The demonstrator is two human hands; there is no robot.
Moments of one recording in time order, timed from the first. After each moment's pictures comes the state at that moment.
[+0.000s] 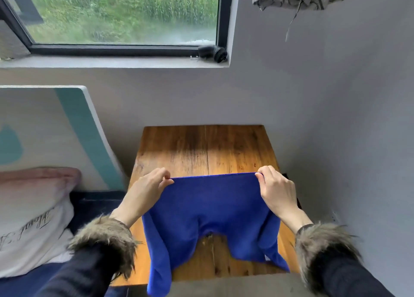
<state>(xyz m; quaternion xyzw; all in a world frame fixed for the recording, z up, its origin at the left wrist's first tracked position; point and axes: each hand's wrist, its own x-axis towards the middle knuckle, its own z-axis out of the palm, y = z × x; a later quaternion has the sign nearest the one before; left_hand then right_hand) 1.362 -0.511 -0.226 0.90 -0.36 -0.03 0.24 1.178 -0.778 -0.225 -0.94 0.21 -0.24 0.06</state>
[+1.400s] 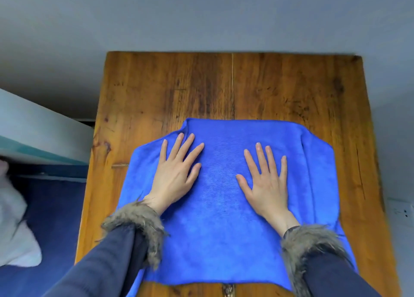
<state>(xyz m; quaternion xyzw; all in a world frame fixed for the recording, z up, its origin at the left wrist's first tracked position) 1.524 -0.651 -0.490 0.90 -0.40 -0.13 0.11 1.380 -0.834 -0.507 -0.97 0.21 0.07 0.06</state>
